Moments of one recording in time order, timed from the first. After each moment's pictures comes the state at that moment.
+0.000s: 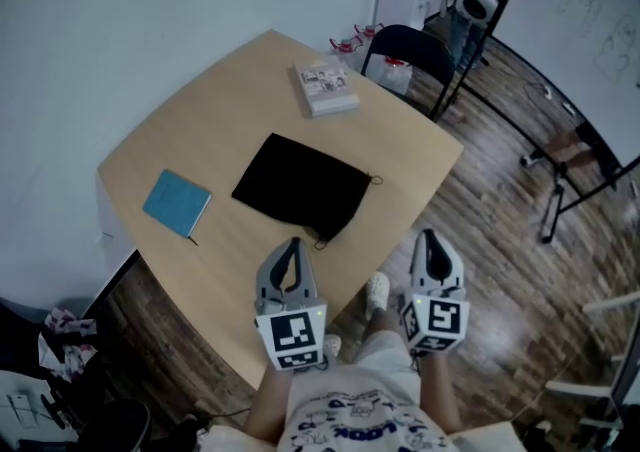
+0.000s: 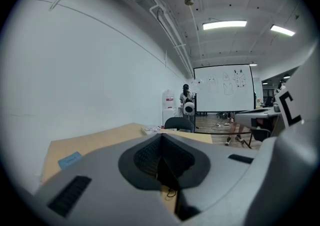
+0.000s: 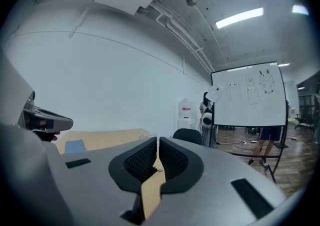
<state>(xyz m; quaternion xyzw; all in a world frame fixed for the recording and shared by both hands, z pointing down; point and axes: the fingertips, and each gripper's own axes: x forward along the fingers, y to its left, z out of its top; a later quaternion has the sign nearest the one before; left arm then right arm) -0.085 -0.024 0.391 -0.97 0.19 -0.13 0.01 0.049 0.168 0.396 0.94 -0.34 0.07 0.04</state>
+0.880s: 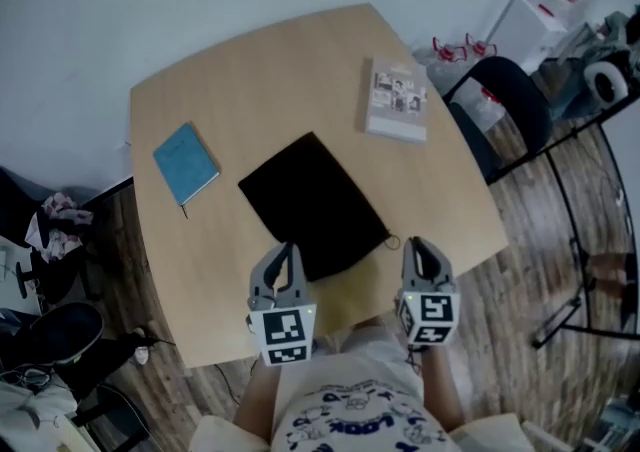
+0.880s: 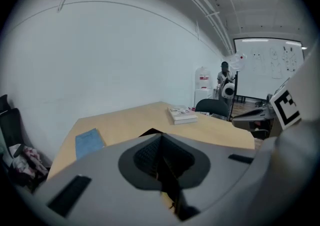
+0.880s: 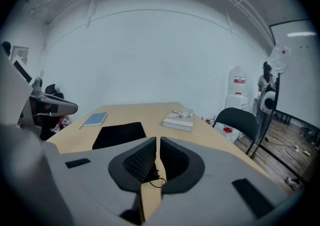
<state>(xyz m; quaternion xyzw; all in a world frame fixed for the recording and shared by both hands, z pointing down) 0.015 -0.083 0.462 -0.89 0.38 -0.24 -0.06 0.223 0.031 0.502 0.78 -0.58 0.19 0.15</state>
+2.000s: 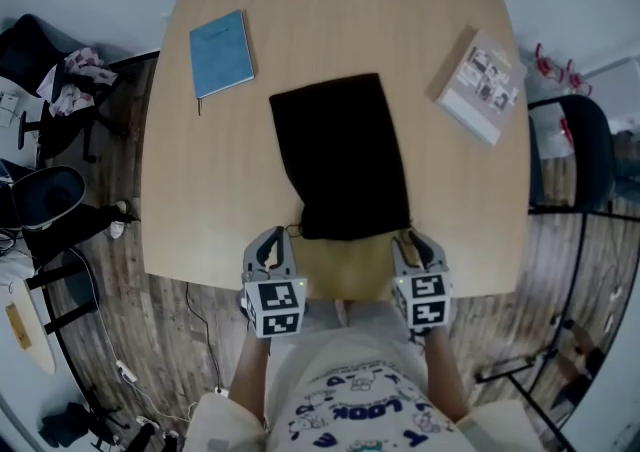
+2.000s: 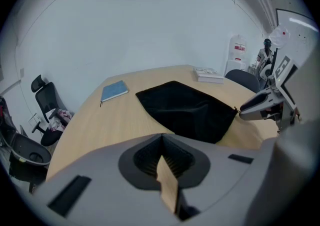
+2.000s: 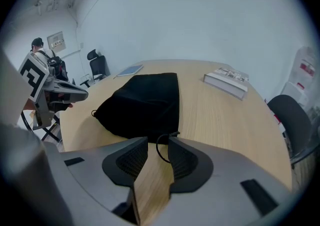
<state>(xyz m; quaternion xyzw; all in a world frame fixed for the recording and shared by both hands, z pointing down) -0.043 -0.028 0.599 -0.75 0.51 -0.38 -0.19 0.198 0.018 0.635 0.53 -0.71 0.31 0.34</state>
